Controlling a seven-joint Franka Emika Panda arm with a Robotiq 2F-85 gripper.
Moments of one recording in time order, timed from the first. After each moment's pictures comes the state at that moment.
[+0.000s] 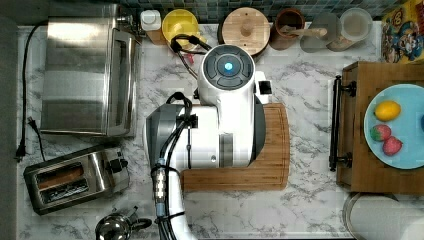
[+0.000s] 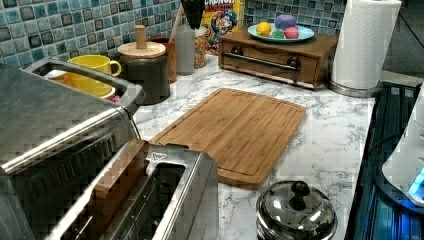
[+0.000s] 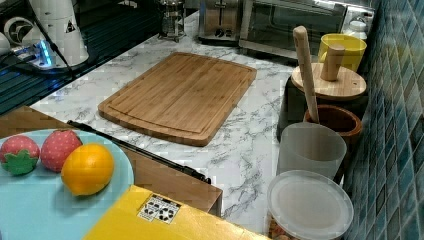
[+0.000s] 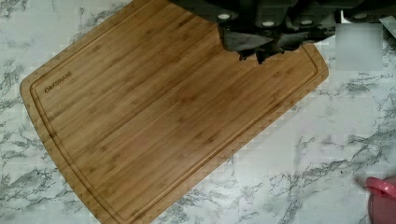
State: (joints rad) arm 0.01 0.06 0.01 -1.87 0.05 0.25 -0.09
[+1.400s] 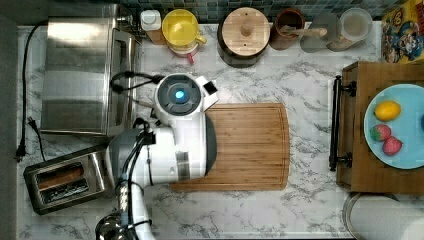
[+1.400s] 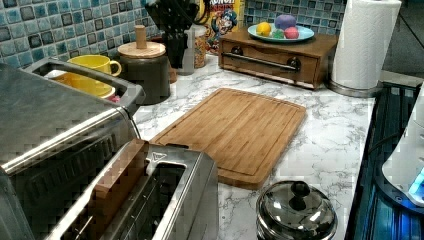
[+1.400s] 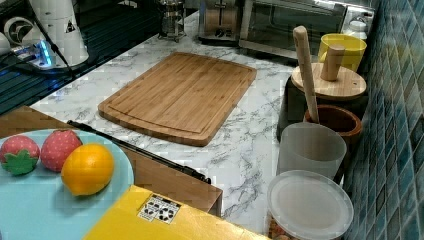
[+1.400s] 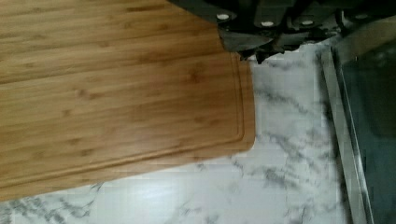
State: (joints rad) arm 0.04 0.04 0.16 -2.07 0.17 0.47 -0.49
